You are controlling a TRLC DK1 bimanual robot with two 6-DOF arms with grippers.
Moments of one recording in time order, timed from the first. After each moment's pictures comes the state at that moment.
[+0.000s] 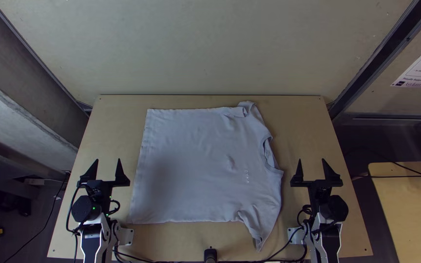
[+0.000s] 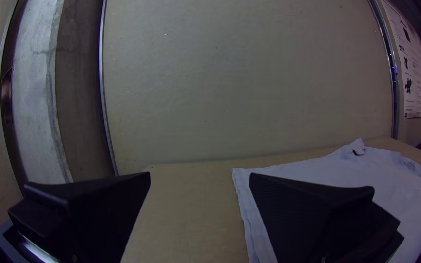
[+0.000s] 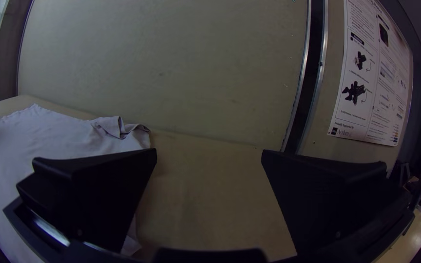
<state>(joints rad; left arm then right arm) 0.14 0.01 0.04 0.02 0.01 0.11 -0.02 0.00 0.01 0.01 0.01 -0.18</state>
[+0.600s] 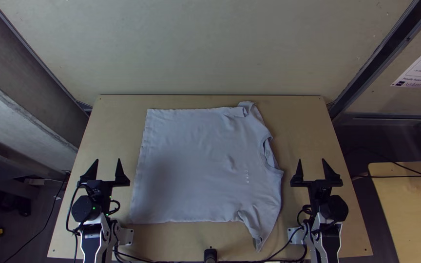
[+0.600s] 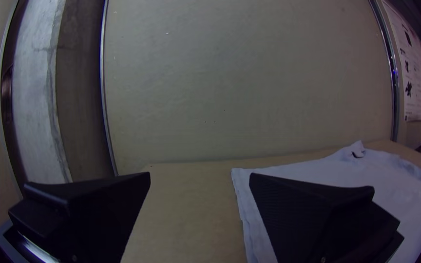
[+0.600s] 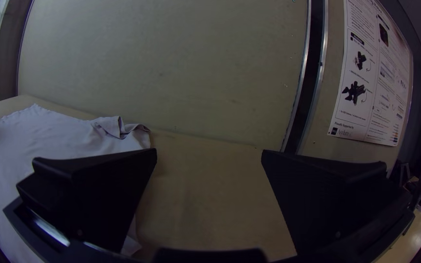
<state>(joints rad) 0.14 0.01 0.04 0.02 0.01 0.10 -0.02 0.00 0.01 0.01 0.01 -0.18</state>
